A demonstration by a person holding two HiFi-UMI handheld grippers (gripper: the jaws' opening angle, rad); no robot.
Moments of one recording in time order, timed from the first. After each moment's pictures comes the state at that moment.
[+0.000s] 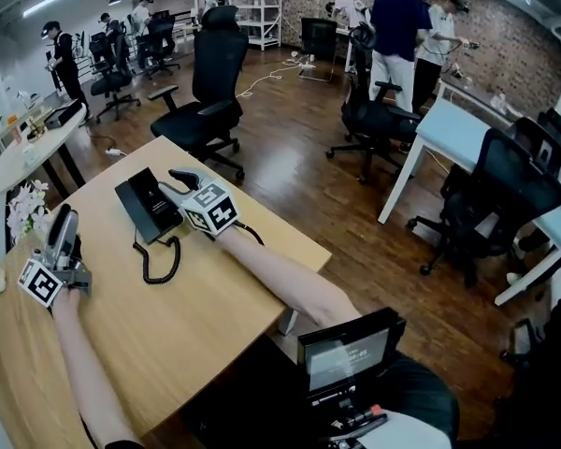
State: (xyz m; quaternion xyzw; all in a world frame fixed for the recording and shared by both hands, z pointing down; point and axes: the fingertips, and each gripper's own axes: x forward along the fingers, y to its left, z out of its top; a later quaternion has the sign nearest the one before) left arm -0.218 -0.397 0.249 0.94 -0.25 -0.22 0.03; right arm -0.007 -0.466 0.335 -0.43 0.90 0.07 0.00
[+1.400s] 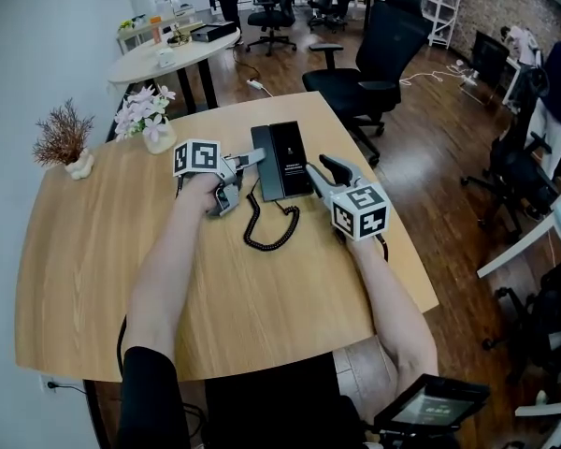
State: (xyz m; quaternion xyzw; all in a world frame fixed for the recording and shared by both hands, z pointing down) left arm -0.130 -0.514 0.411 0.87 -0.32 -0.02 0.37; right arm -0.002 -0.459 0.376 -0.39 0.92 0.02 -0.03
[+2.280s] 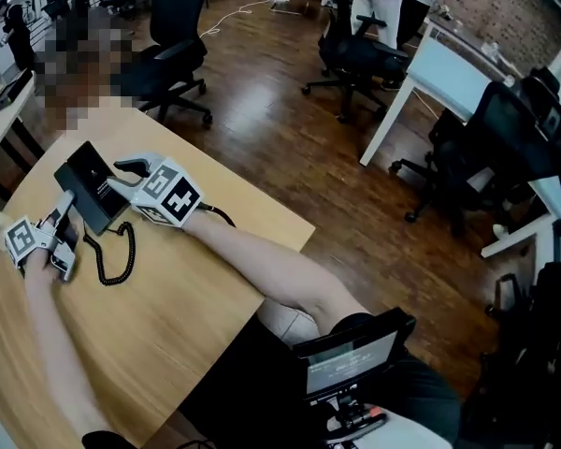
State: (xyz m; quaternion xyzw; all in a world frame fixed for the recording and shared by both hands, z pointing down) left arm -0.128 -0.506 0.413 0.87 -0.29 -0.04 0.40; right arm -0.008 -0.455 0.379 -0.38 0.93 0.02 -0.04
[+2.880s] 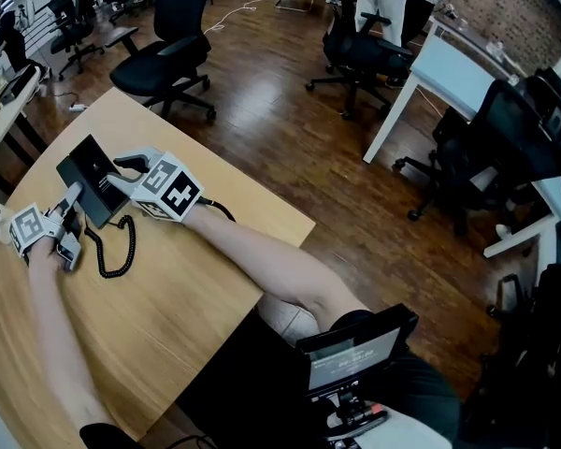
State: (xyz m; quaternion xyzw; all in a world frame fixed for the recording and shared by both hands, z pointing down) left arm -0.109 -0.505 0.419 0.88 -0.30 0.00 0.37; right arm -0.010 -0.449 0.380 -0.37 0.93 0.02 -0.04
